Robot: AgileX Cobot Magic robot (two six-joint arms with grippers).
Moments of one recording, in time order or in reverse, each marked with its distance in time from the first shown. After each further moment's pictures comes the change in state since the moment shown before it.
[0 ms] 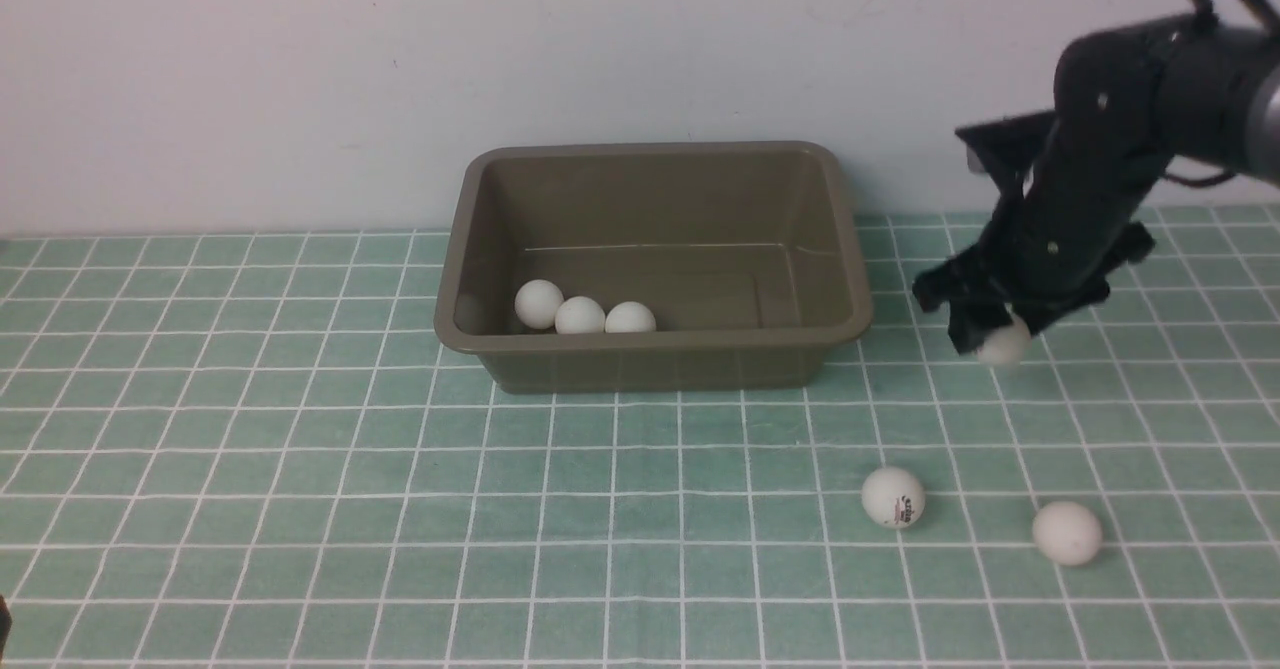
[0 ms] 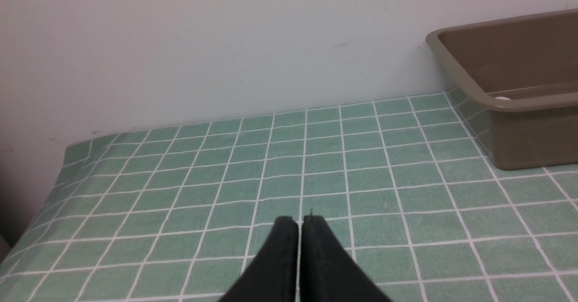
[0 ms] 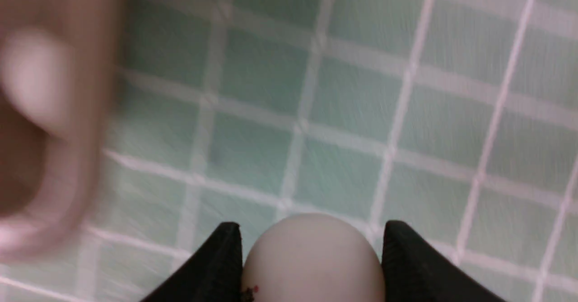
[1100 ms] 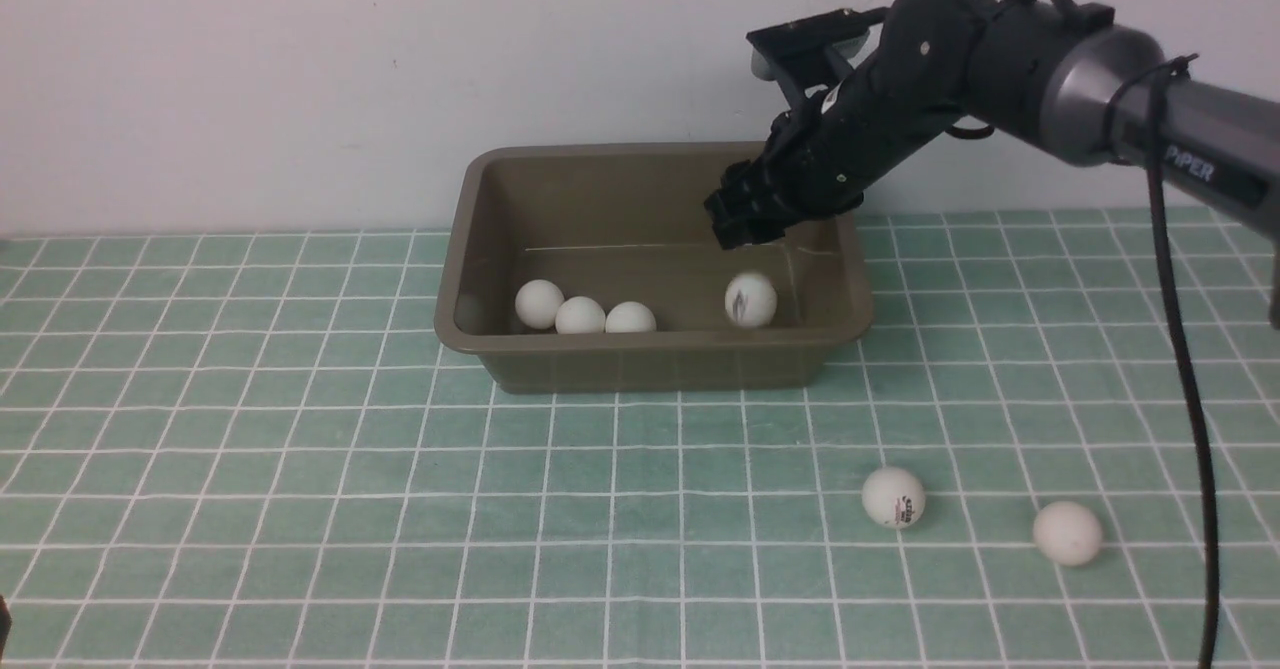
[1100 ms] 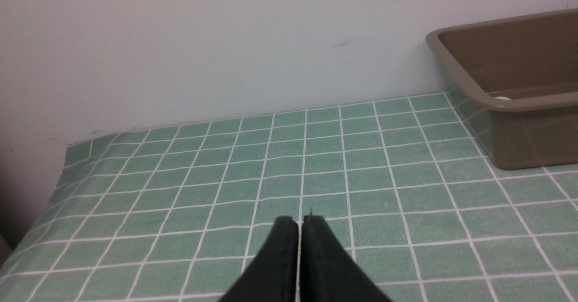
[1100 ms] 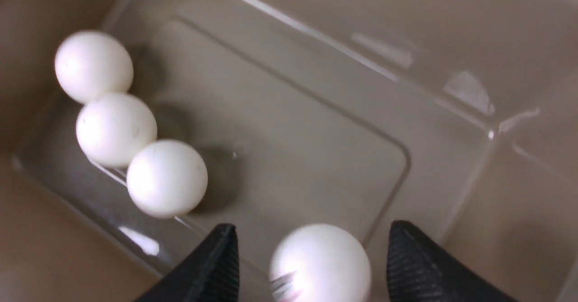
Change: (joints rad) right arm 0.144 0.223 -0.328 0.292 -0.193 -0.281; left arm 0.000 0.000 0.000 0.000 0.000 0.000
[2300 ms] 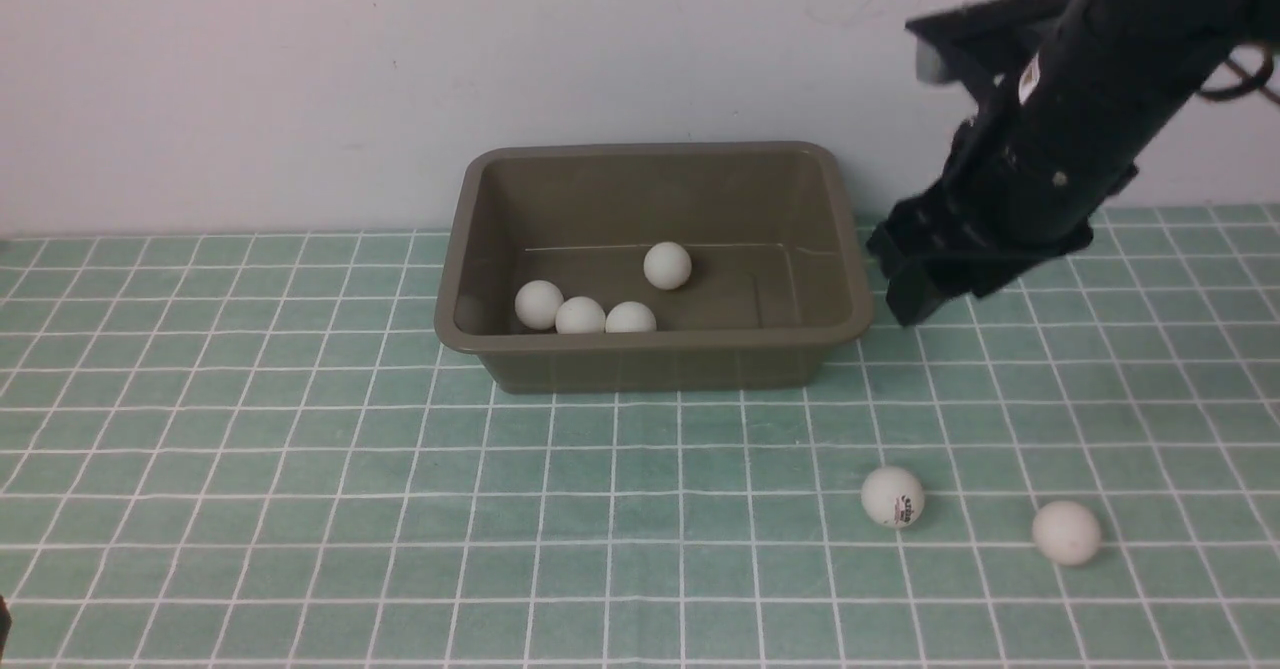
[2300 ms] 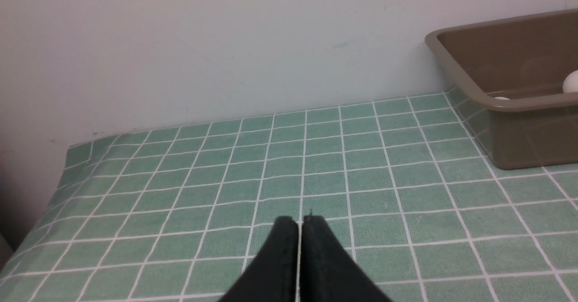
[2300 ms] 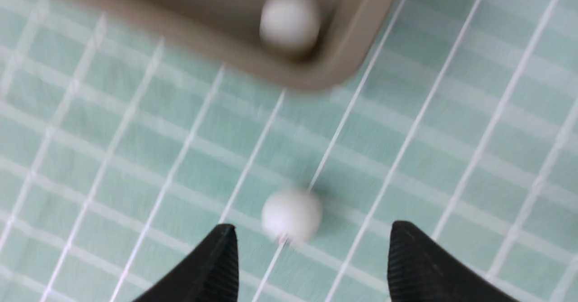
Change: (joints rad) right arm -0.001 -0.461 0.352 -0.203 0.364 0.214; left arm 0.000 0.000 0.000 0.000 0.000 0.003
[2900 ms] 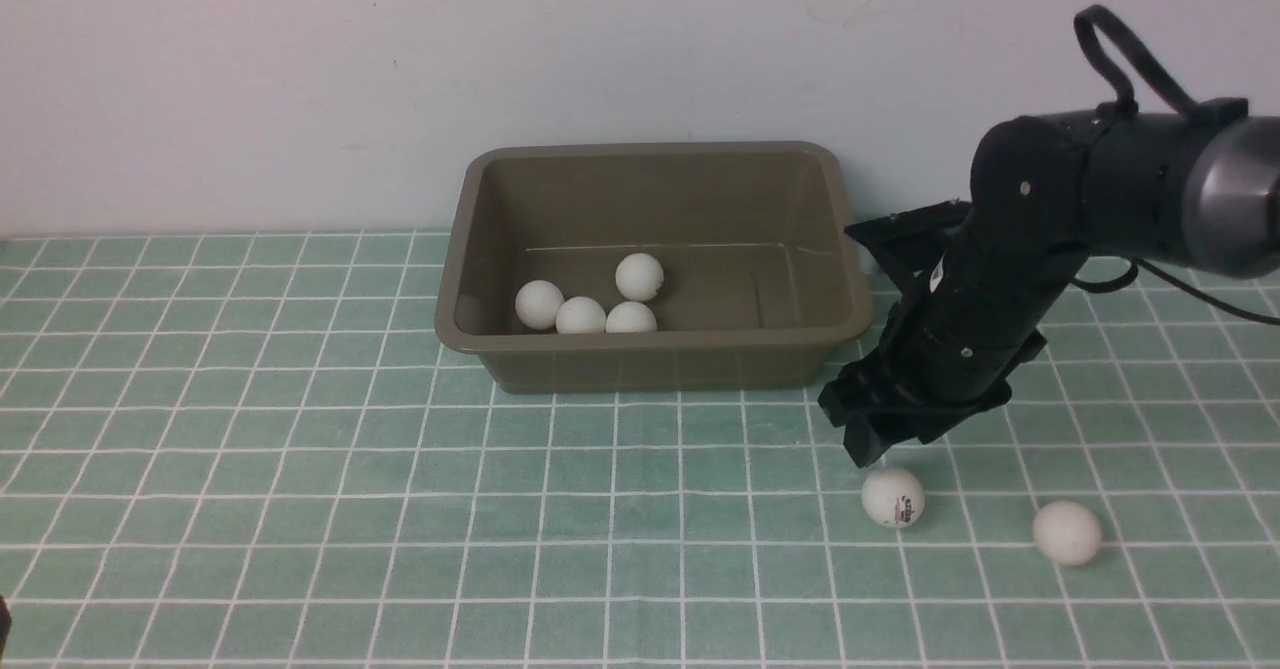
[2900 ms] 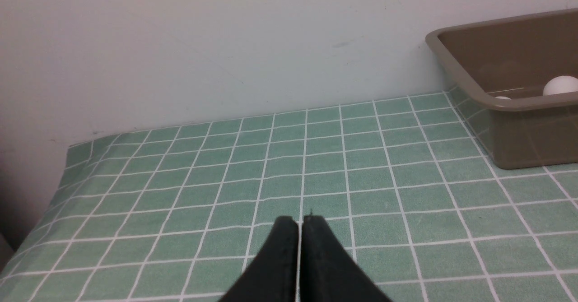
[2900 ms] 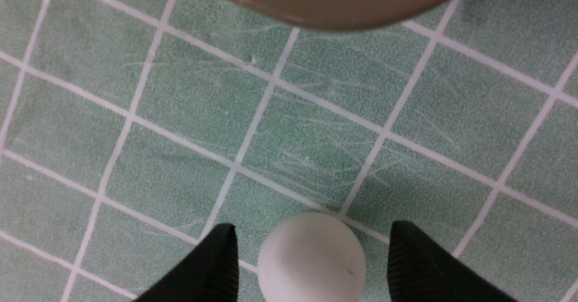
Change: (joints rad) right arm 0.000 0.183 0.219 0.075 -0.262 -0.040; left arm 0.000 0.000 0.000 0.000 0.000 0.000
